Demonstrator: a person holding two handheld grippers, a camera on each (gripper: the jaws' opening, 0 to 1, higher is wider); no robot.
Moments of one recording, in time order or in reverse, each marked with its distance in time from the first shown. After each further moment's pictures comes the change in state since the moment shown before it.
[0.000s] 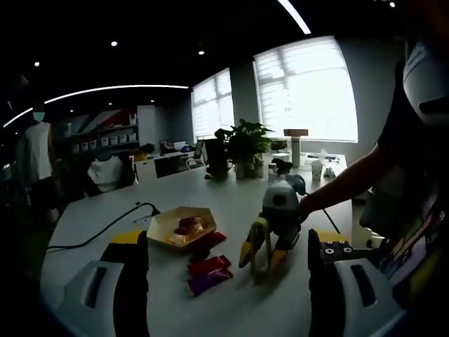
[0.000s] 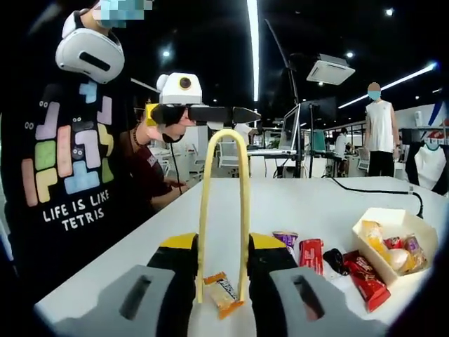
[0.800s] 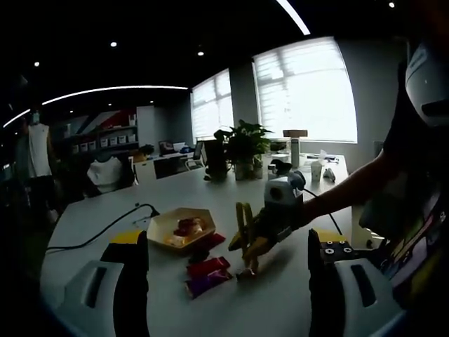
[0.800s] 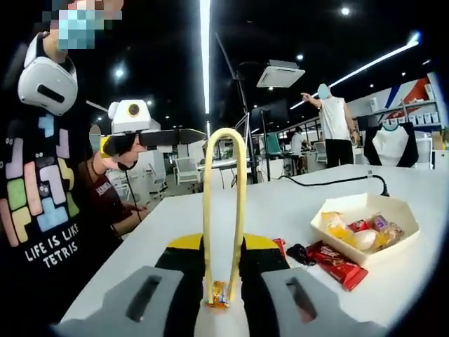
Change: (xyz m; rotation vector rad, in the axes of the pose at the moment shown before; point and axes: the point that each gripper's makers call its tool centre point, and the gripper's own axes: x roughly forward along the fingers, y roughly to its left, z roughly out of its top) left arm 0.000 -0.001 0.001 0.002 -0.005 -0.003; right arm -0.024 -0.039 0.014 0.162 -0.092 -0.282
